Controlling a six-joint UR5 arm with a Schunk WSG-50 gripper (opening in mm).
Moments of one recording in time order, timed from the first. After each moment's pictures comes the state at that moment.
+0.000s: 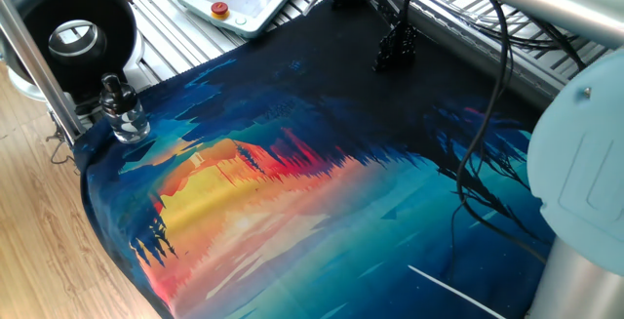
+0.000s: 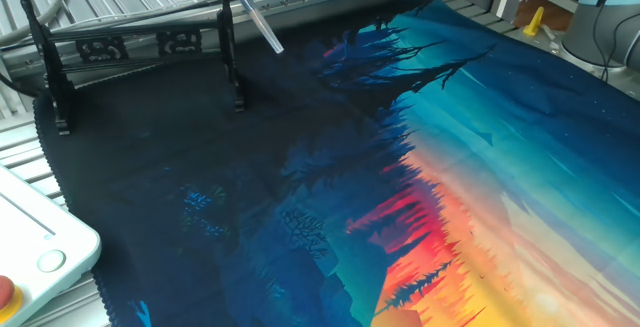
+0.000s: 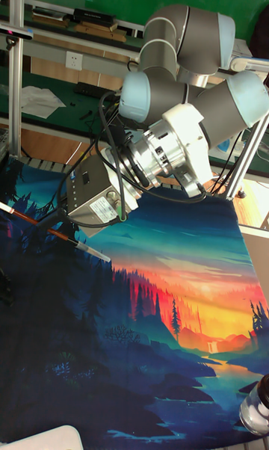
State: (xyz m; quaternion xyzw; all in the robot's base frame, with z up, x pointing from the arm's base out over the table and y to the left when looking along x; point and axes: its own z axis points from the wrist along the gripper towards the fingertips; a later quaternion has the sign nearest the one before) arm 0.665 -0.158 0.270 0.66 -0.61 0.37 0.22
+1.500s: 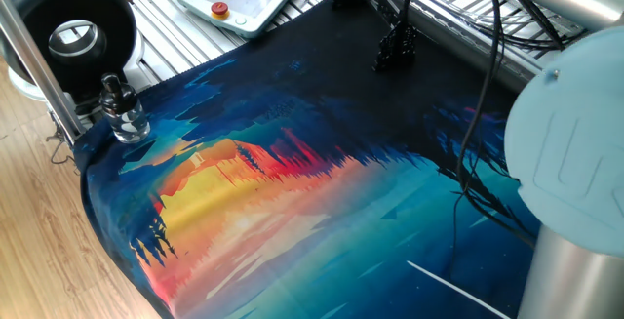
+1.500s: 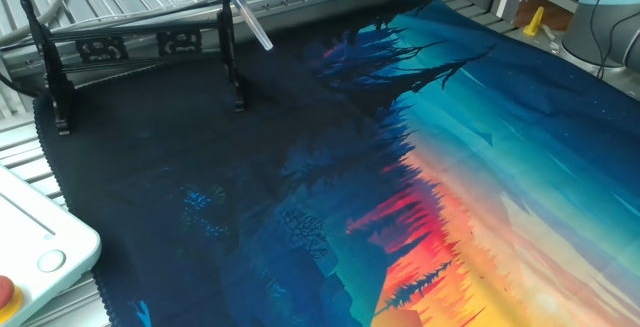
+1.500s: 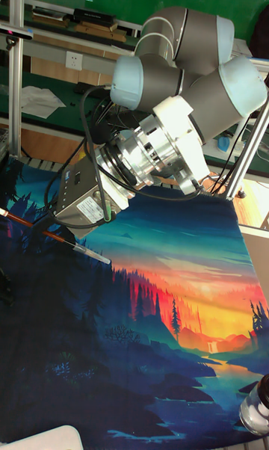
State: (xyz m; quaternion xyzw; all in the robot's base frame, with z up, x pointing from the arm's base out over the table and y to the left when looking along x) arm 0.672 -0.164 0.268 0.66 -0.64 0.34 0.21
